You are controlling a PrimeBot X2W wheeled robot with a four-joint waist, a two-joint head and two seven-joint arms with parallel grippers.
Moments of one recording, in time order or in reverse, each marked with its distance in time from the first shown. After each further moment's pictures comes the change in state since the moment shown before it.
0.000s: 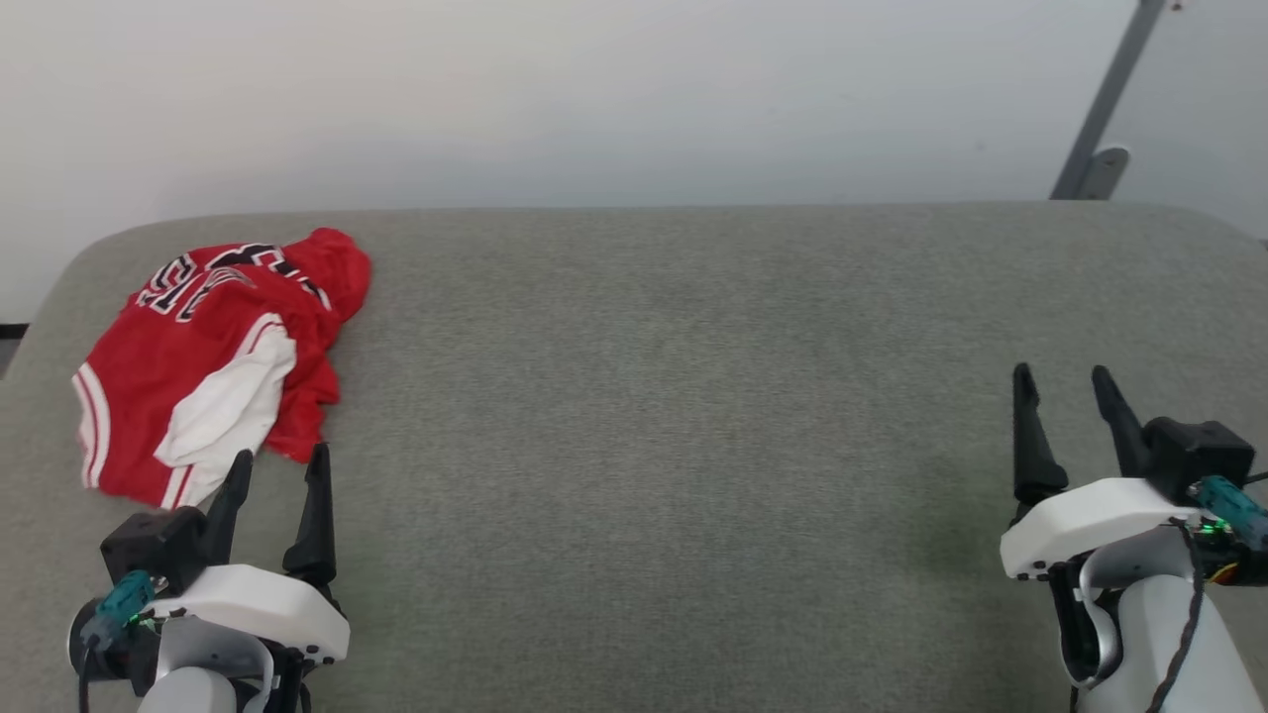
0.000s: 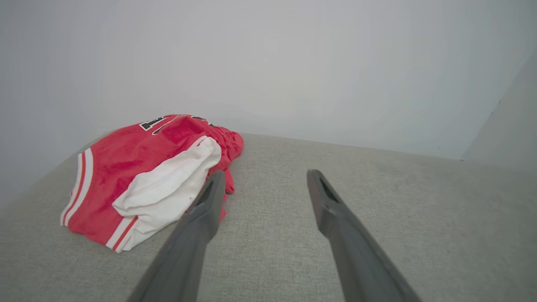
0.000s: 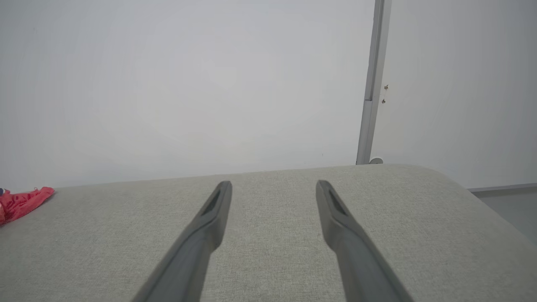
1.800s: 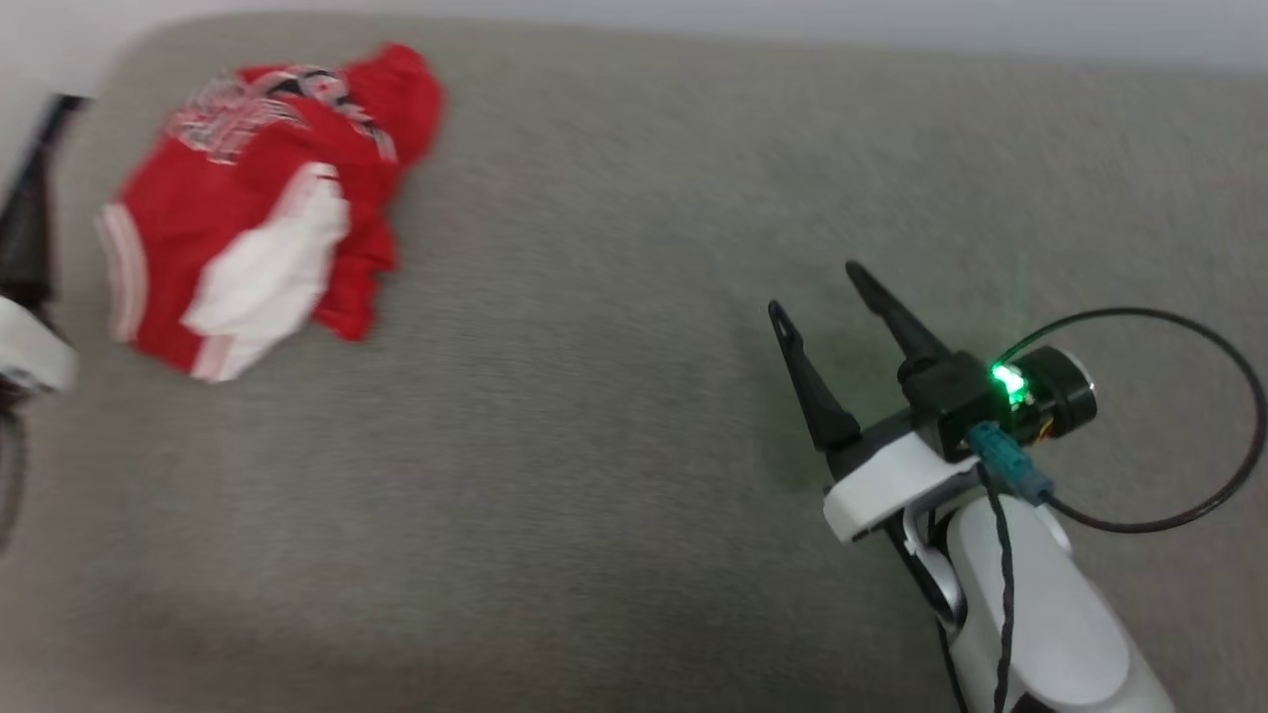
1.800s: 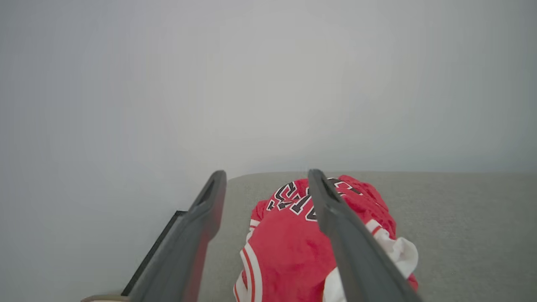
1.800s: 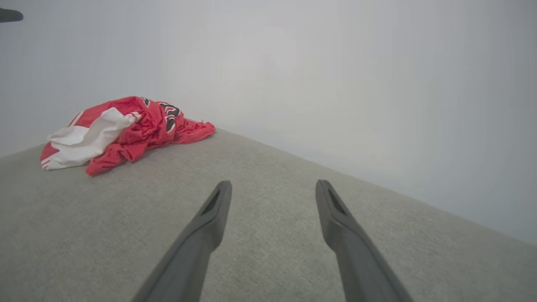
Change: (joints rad) left arm -0.543 0.443 -0.233 0.315 -0.273 -0.039 -0.043; right arm -0.138 -0.002 0.414 -0.064 -0.130 0.000 -0.061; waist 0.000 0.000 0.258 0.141
